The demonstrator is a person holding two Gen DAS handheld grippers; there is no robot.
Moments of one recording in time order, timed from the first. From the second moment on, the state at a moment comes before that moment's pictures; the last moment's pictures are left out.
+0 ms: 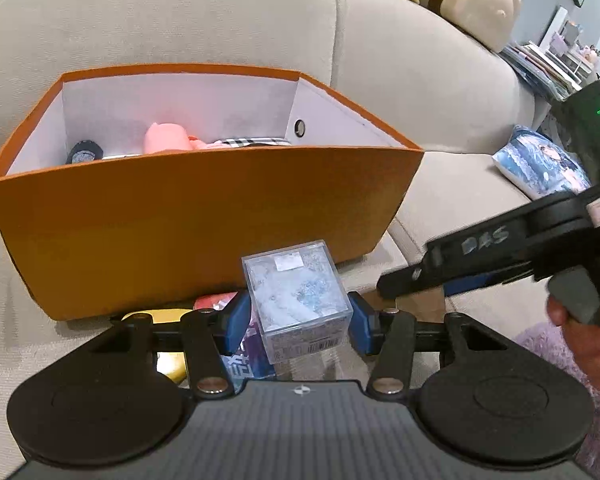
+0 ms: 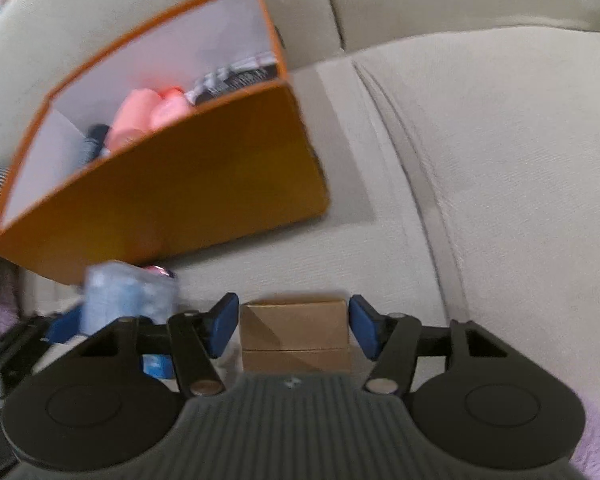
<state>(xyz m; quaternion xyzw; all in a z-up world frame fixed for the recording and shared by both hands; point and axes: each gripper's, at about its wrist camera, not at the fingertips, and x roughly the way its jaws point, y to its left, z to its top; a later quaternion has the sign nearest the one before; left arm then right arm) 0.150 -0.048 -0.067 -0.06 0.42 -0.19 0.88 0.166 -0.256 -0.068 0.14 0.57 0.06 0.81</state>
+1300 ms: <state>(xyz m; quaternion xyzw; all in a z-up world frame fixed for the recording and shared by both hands) 0.200 -0.008 0.049 -0.09 0.36 -0.24 0.90 0.202 -0.231 0.061 0.04 0.46 0.15 0.87</state>
